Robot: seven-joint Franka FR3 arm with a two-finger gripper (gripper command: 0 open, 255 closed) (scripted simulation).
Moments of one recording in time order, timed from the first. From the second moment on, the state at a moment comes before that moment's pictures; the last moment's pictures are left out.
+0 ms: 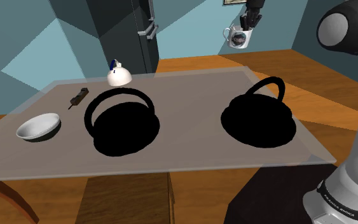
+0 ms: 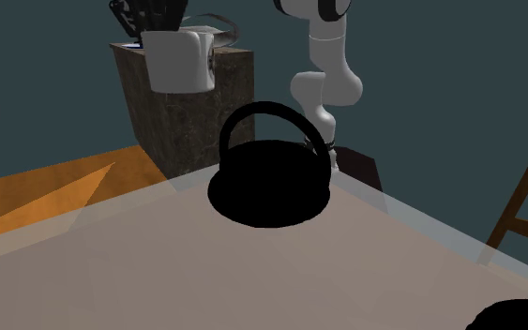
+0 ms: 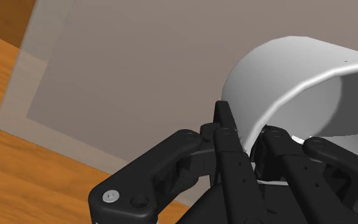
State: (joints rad) arm -0.17 0.33 -0.40 -1.08 0.24 1.45 -0.37
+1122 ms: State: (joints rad) arm 0.14 0.16 -0.26 -1.32 0.11 1.56 0.02
